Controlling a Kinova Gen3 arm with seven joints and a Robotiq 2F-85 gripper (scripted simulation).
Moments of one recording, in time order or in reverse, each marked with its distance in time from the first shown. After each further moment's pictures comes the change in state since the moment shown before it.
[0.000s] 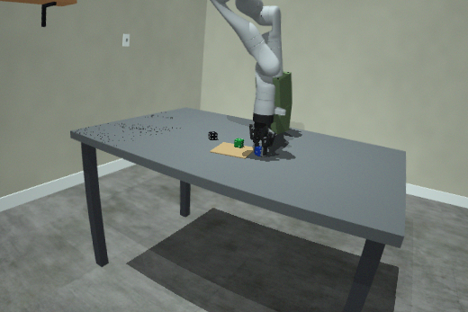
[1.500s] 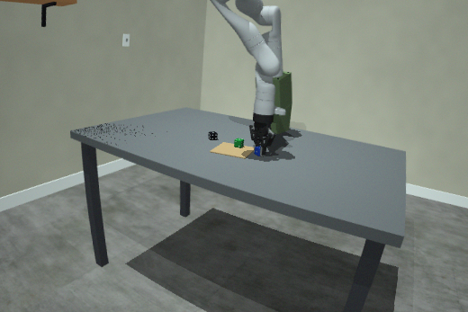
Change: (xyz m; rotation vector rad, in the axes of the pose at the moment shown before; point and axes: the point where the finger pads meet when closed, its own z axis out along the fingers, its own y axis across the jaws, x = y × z) arm 0.000 0.000 0.000 0.000 0.000 0.000
